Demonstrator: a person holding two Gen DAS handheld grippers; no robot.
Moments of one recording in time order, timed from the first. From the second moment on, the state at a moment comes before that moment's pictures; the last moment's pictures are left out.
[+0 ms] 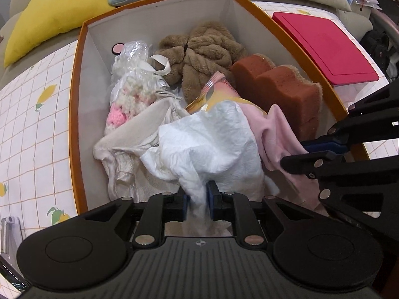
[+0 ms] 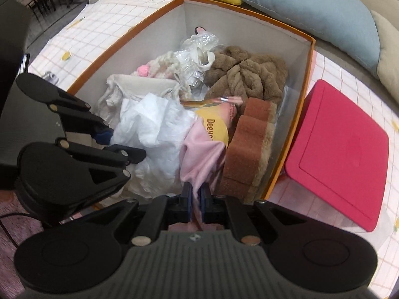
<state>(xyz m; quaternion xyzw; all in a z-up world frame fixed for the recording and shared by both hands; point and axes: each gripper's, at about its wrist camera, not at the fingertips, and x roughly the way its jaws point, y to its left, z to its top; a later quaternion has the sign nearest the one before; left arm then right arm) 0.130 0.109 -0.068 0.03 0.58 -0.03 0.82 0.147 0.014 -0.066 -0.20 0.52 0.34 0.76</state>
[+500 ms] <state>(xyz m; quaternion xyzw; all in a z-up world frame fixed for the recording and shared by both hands) 0.096 0.119 -0.019 -0.01 0.51 -0.01 0.86 0.130 0.005 -0.044 -0.20 0.50 0.34 0.77</state>
